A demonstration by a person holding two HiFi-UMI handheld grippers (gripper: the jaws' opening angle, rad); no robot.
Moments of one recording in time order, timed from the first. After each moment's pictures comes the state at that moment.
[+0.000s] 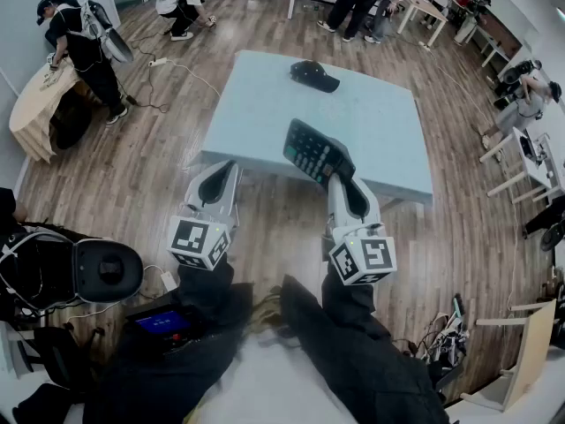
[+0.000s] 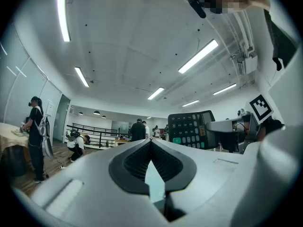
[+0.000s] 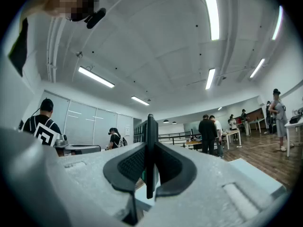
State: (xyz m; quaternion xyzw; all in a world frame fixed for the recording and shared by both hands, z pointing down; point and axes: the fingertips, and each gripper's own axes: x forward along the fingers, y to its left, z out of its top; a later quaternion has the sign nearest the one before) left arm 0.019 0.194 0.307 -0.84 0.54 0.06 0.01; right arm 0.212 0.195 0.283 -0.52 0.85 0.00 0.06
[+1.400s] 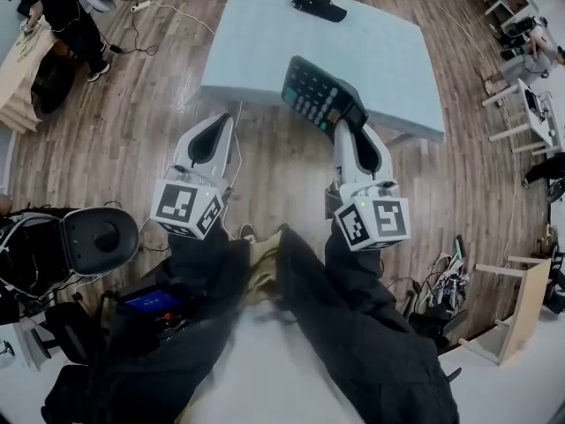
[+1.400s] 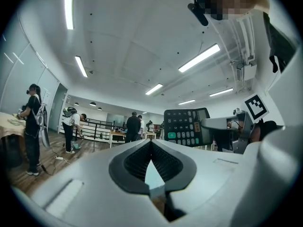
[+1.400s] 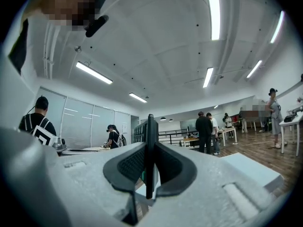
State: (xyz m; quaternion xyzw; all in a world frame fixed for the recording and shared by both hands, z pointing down) left arm -0.025 0.222 0.341 -0.86 0.51 0.05 -0.03; right arm 0.160 0.222 0.302 -0.53 0.84 -0.01 0.06
